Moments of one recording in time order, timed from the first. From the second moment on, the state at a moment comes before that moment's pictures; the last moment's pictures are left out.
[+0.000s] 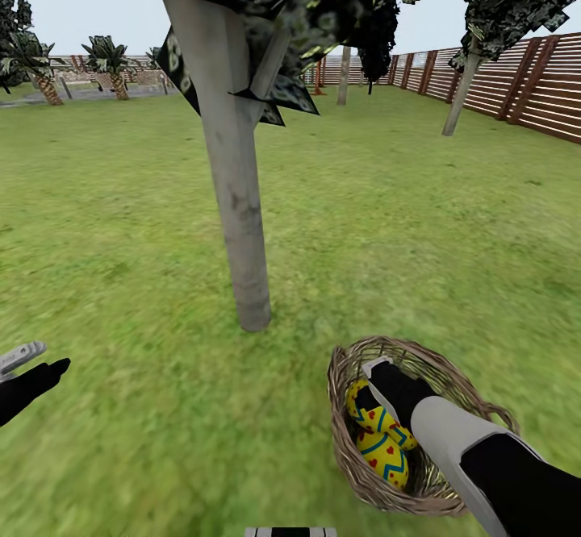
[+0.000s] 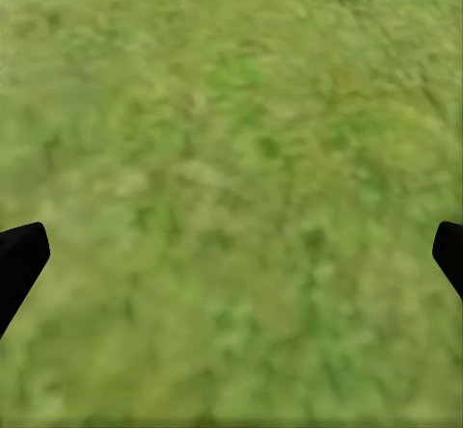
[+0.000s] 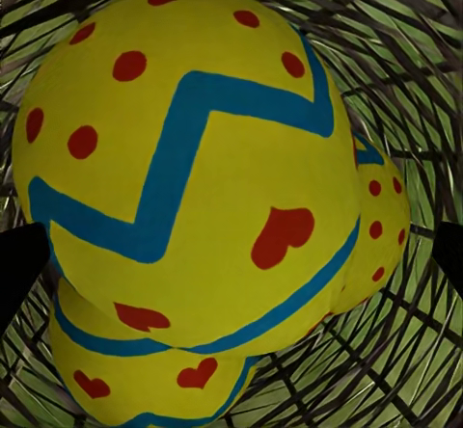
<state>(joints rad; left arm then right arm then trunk) -0.21 0.45 0.30 -1.60 0.91 0.64 0.52 -0.94 0.02 0.45 -0.20 -0.08 0.60 -0.03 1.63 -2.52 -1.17</state>
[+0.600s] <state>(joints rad) -0.21 0.44 0.30 -1.60 0.91 0.64 0.52 -0.94 0.06 0.45 -0.20 -0.07 0.60 -0.03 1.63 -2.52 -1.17</state>
